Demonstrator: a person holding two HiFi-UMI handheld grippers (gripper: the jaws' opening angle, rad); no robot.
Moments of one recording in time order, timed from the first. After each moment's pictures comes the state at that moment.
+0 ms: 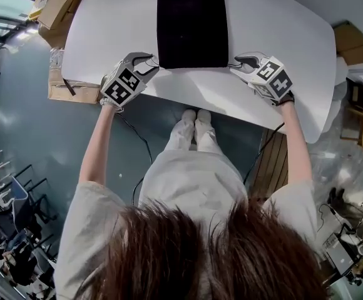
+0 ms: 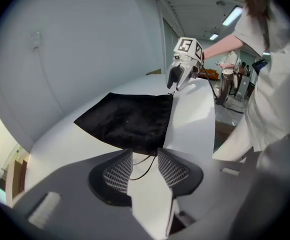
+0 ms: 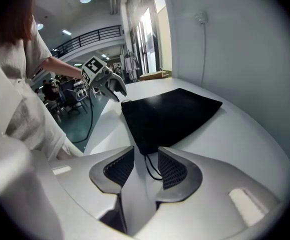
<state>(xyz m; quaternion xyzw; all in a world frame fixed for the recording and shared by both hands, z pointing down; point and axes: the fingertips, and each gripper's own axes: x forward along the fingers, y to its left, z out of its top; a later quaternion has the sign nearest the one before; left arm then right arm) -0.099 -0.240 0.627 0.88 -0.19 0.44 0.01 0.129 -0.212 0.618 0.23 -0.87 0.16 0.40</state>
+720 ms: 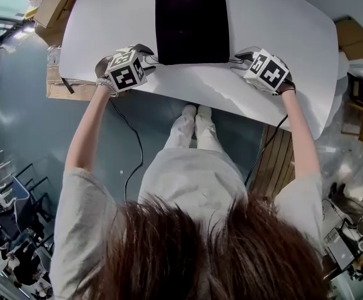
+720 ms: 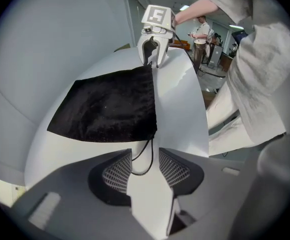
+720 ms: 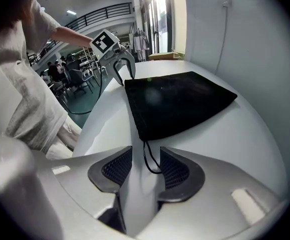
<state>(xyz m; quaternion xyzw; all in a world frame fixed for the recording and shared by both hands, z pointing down) -0.106 -0.235 0.669 0.82 -0.02 0.57 -0.05 0.132 -0.206 0.654 0.17 -0.84 0.15 0.50</state>
